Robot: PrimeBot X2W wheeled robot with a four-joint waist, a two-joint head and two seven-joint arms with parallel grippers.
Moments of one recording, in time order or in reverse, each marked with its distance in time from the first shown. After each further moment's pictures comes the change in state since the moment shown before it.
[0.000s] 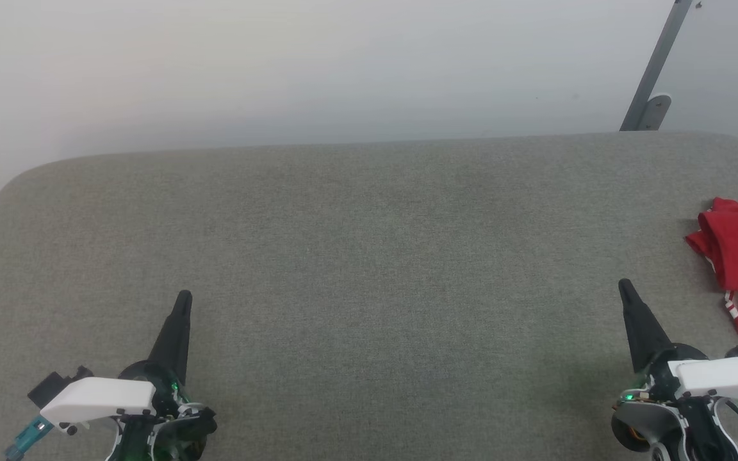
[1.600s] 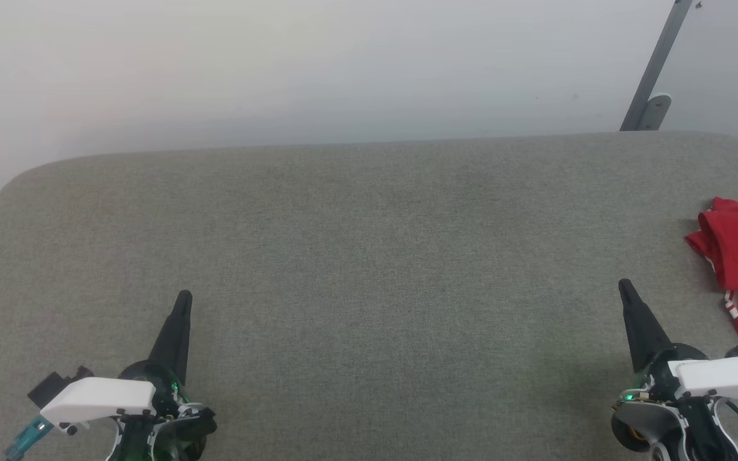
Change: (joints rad) left arm 0.000 0.000 0.000 0.000 0.000 0.000 0.000; right arm 0.000 0.000 0.000 0.000 0.000 0.000 0.000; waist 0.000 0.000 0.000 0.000
